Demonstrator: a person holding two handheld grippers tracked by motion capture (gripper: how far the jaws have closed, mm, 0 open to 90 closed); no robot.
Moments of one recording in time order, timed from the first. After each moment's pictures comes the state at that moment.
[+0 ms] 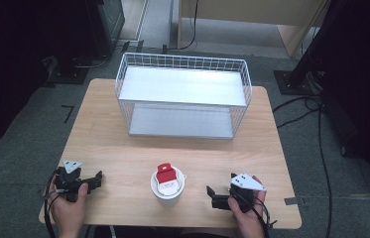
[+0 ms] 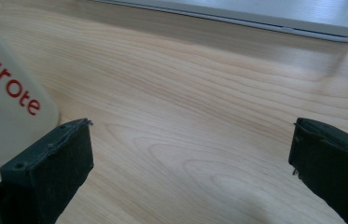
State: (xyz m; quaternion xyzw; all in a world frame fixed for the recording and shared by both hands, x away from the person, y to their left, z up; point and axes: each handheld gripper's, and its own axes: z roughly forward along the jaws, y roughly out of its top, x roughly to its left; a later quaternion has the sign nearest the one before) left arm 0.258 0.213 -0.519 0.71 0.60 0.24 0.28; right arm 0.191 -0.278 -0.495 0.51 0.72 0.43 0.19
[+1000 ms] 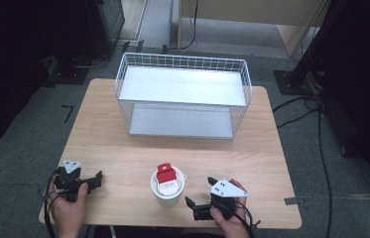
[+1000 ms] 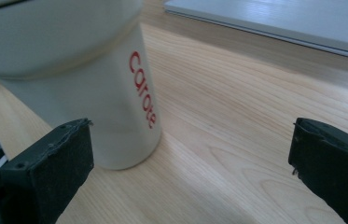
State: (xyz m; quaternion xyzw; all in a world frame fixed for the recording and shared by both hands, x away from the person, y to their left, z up) left arm 0.258 0.213 -0.519 0.71 0.60 0.24 0.28; right arm 0.177 -0.228 -0.486 0.42 0.76 0.48 0.15
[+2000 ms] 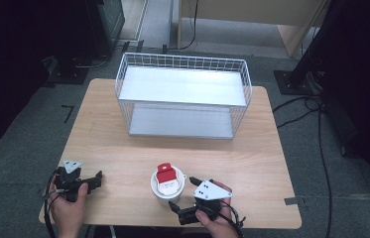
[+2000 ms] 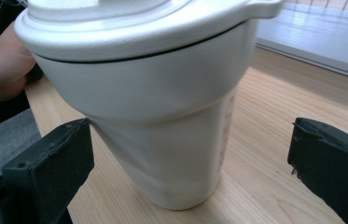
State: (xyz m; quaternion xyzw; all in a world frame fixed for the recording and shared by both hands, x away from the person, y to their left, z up) left arm 0.258 0.213 -0.519 0.71 0.60 0.24 0.28; right arm 0.178 -0.190 -0.483 0.35 0.77 0.52 0.13
